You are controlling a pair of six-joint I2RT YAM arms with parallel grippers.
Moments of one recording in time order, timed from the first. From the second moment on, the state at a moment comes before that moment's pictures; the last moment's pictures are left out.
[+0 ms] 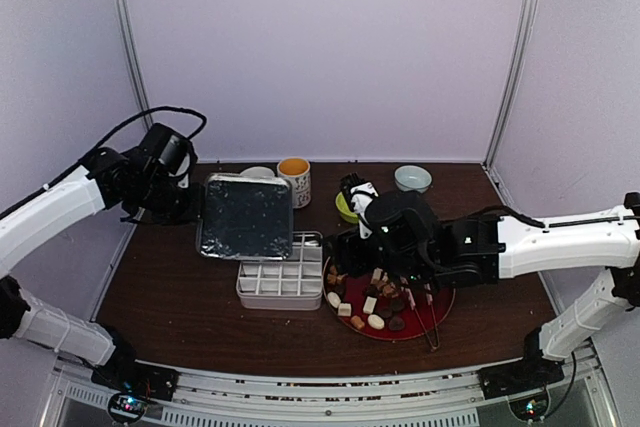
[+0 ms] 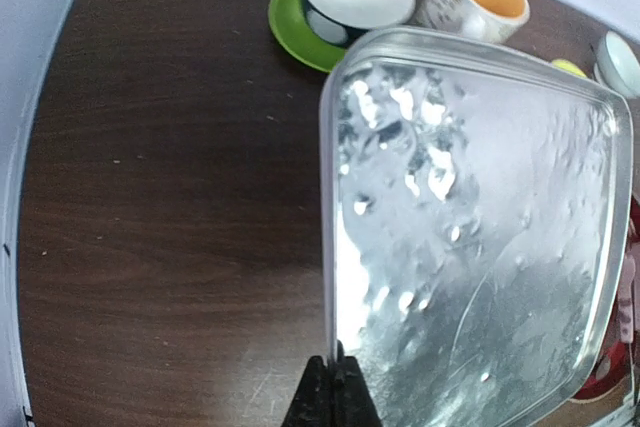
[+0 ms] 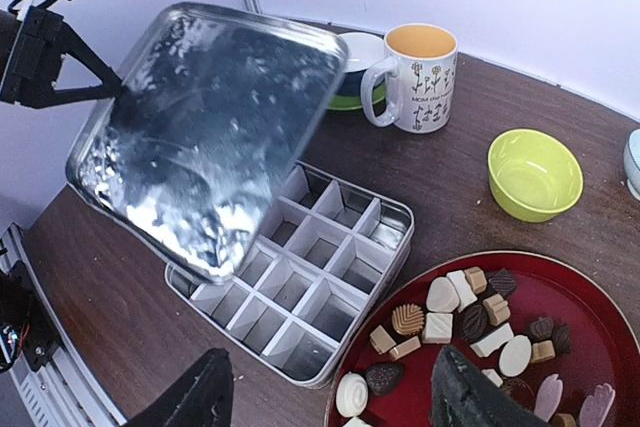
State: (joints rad) left arm -0.60 1.27 1.19 -0.87 -0.18 -0.55; right arm 1.22 1.44 1.09 -0.19 0.49 0.46
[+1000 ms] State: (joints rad) left arm -0.14 1.04 0.69 -0.78 -0.25 -0.57; right arm 1.12 1.37 1.04 -0.21 0.51 0.52
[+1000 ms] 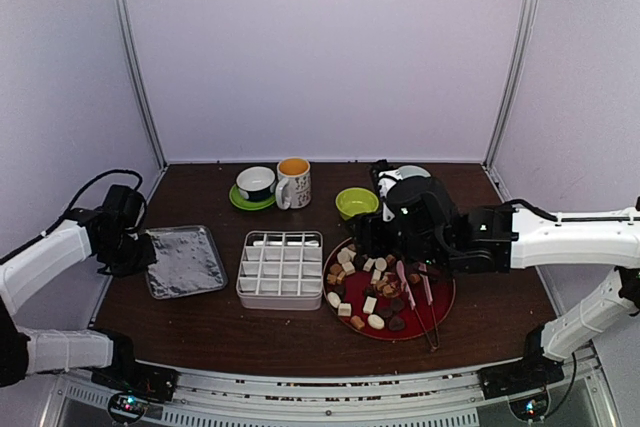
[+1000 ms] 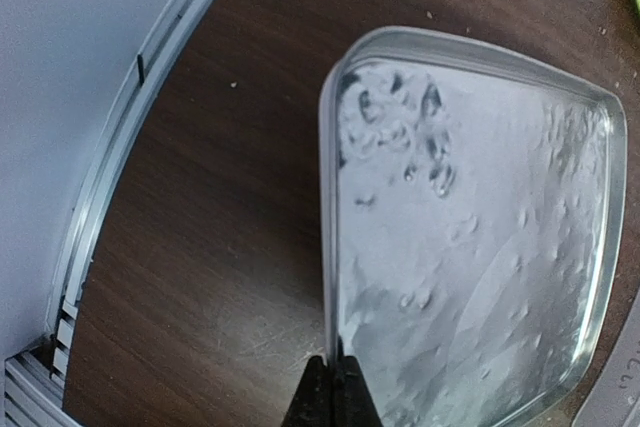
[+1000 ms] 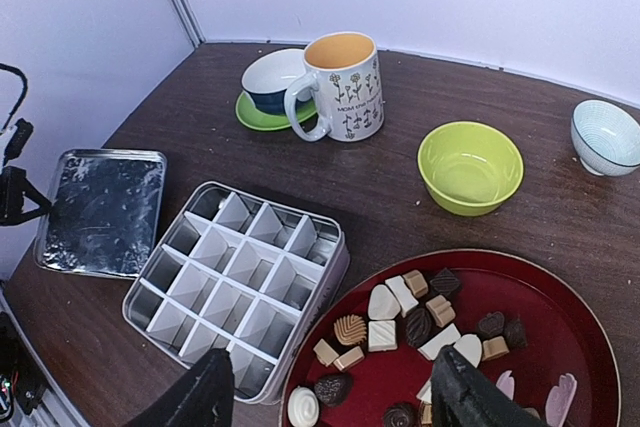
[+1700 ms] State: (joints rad) left arm -0.14 1.43 0.86 -0.74 -0.15 -0.42; right arm 1.07 1.35 1.03 -0.19 0.38 0.49
